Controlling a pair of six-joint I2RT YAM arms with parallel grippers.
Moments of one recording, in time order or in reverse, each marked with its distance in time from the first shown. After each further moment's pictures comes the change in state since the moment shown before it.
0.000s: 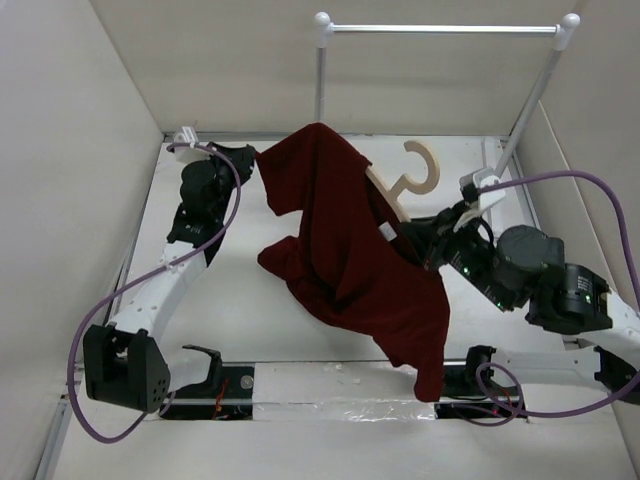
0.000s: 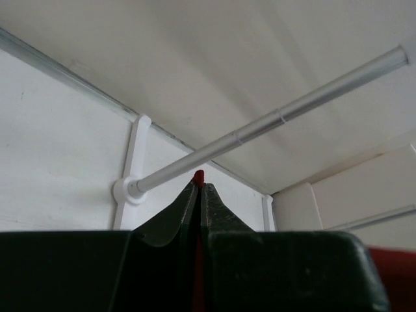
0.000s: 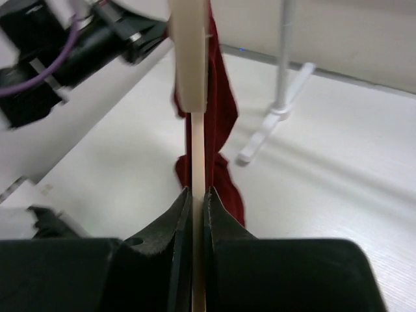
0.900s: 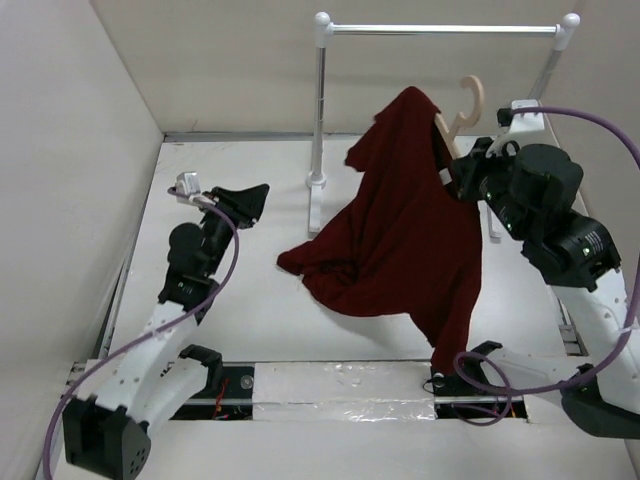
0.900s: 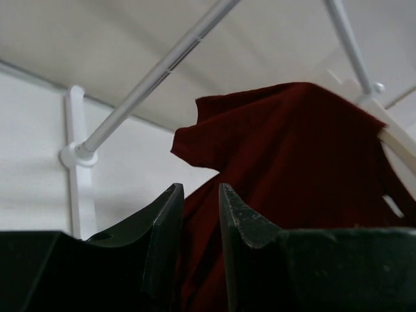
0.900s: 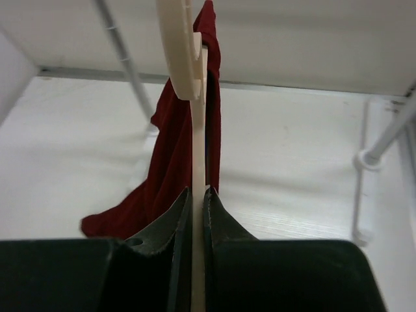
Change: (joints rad) left arm -0.088 -0.362 -0.368 0.155 0.150 0.043; right arm -0.701 0.171 0.253 -0.149 -0.296 -0.098
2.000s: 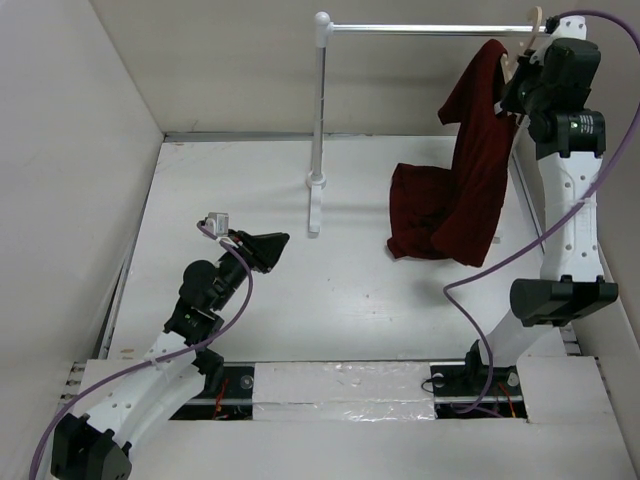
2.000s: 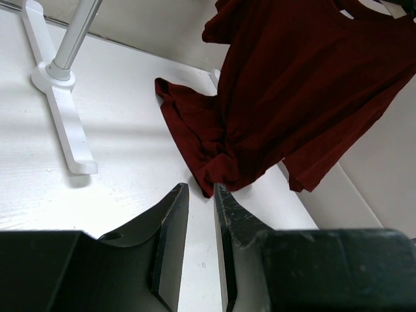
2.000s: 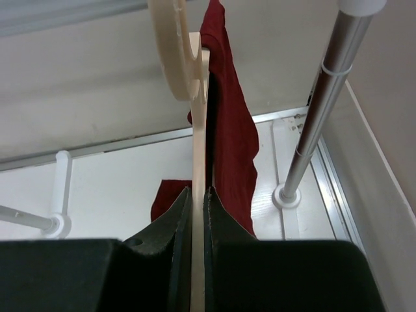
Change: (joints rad) left arm -0.169 -0.256 -0.287 -0.018 0.070 0.133; right arm -0.629 0.616 0.541 0.003 -0.274 -0.046
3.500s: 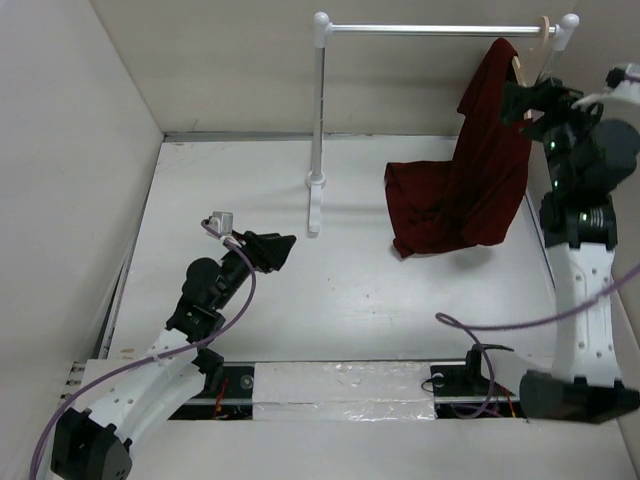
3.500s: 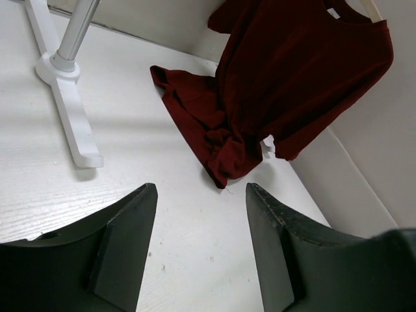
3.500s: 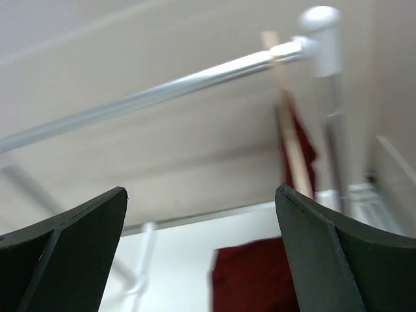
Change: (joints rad) left arm 0.000 0.038 0.000 0.000 0.008 0.023; right arm -0.093 -0.471 -0.629 0.601 -0.177 0.216
